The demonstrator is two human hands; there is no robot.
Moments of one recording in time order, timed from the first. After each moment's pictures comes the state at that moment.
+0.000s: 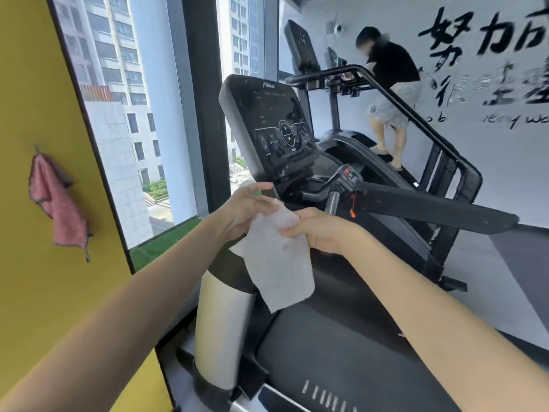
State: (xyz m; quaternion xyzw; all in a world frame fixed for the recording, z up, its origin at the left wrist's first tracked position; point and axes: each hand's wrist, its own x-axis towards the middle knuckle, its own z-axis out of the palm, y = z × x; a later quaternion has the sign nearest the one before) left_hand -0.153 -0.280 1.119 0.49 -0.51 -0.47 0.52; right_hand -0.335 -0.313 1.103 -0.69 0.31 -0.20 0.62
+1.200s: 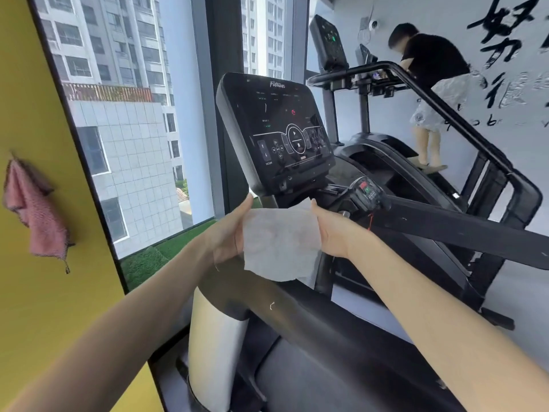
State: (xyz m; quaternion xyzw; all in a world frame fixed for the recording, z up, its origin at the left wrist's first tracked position) left_hand -0.154 -0.363 1.091 0.47 -0.44 -0.55 0.53; right_hand -0.350 -0.464 1.094 -0.53 0.35 -0.29 0.71
